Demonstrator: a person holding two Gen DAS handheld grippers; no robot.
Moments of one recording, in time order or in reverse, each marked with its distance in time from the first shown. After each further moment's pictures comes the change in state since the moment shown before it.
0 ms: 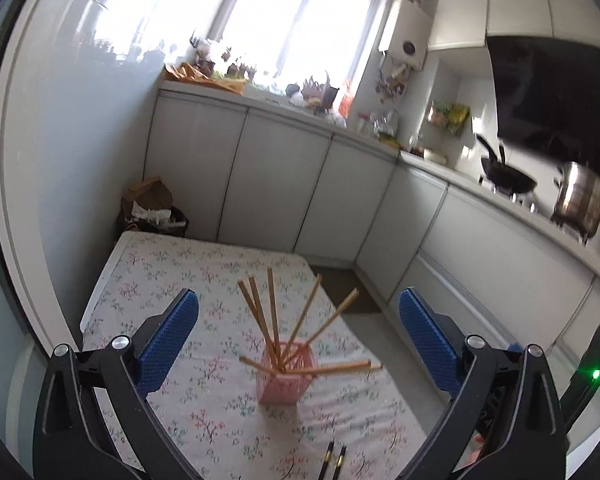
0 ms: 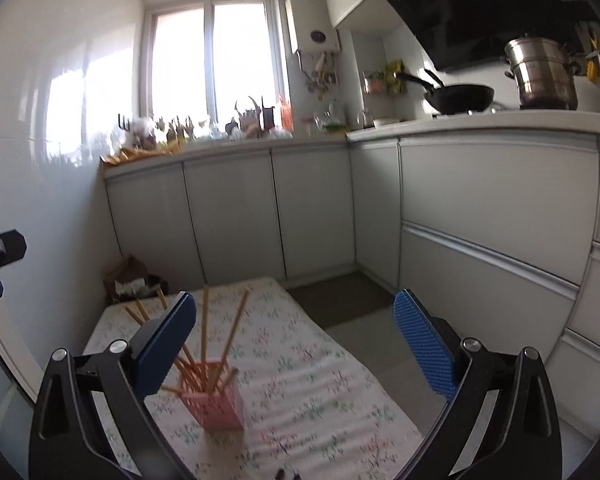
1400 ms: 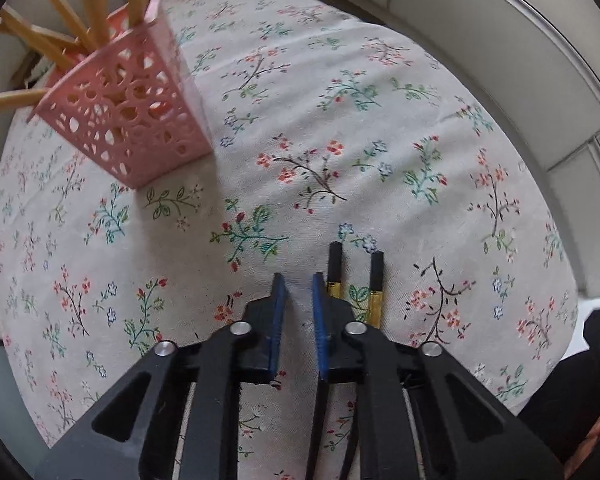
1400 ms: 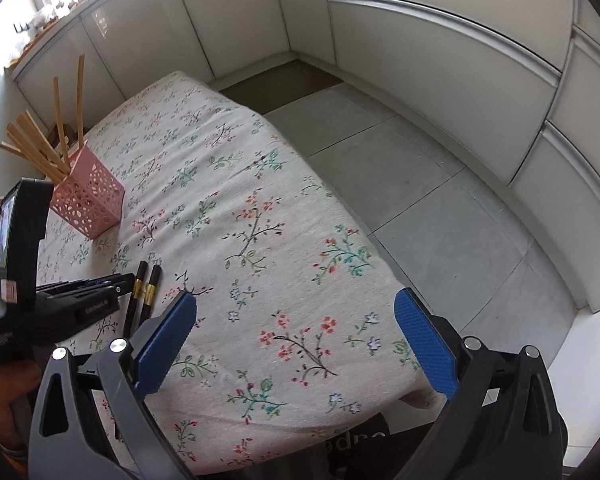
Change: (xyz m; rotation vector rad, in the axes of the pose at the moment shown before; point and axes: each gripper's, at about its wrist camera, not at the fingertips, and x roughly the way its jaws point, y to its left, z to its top) left arm 0.211 -0.060 -0.228 0.397 0.890 0.064; right arm 0.051 -0.117 -0.151 0.153 0.699 -0.114
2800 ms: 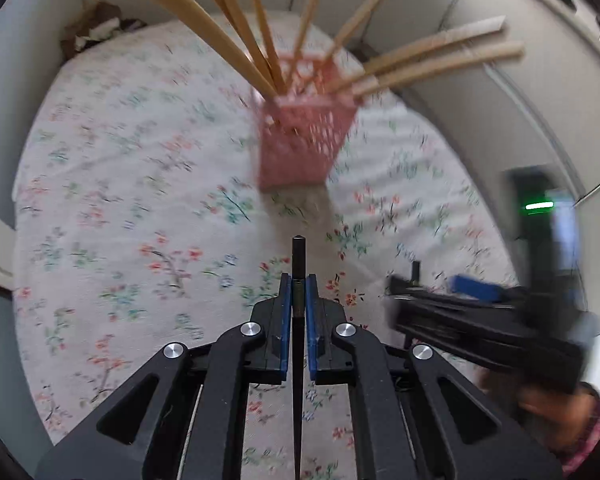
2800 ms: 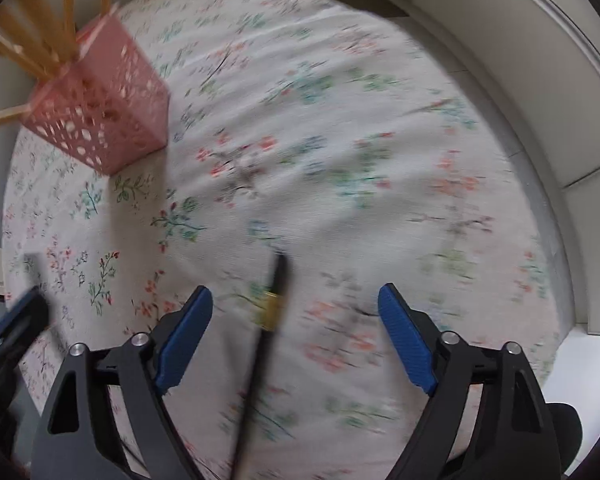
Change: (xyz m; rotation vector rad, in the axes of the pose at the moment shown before) left arm -0.092 0.102 -0.050 -0.232 -0.179 -0.143; right arm 0.099 0.146 0.013 -0.148 0.330 -0.063
